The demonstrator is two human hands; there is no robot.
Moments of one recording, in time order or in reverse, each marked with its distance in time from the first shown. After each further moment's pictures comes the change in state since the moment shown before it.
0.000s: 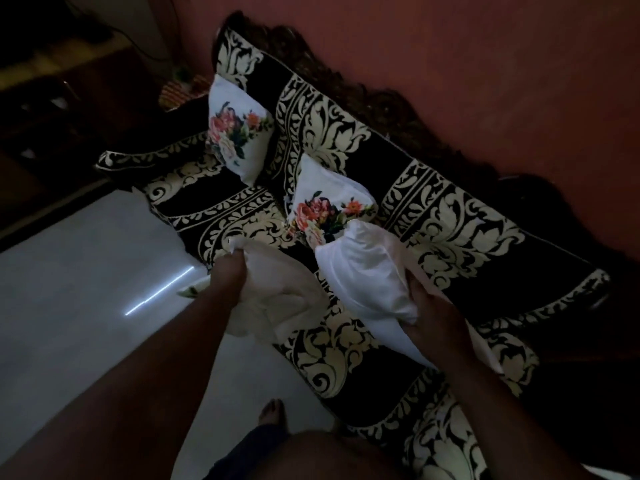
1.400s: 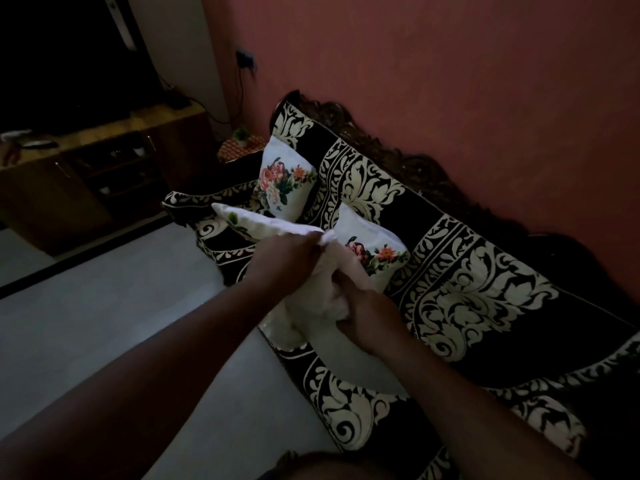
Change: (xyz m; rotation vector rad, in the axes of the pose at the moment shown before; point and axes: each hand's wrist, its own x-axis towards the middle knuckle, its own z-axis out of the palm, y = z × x) left_hand -0.140 0.098 -0.081 0.935 0.367 1.232; right_hand 0.066 -0.191 -0.032 0.098 -0.225 -0.236
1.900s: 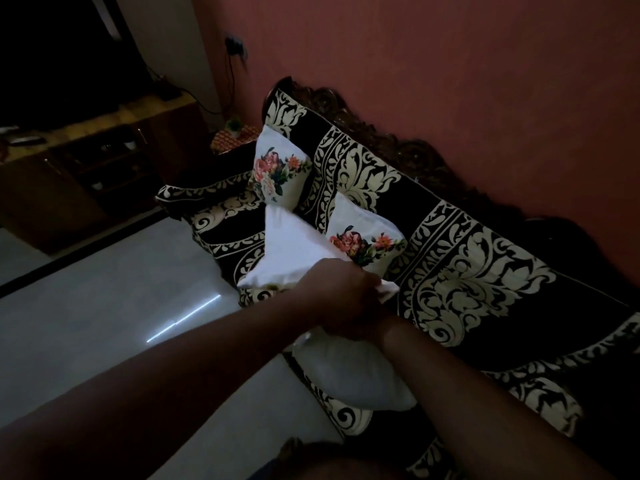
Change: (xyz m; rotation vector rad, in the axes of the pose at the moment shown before) left_hand -0.003 0.081 0.015 -0.022 -0.362 0.341; right_hand 0.025 -0.010 0.040 0.220 -0.155 0.352
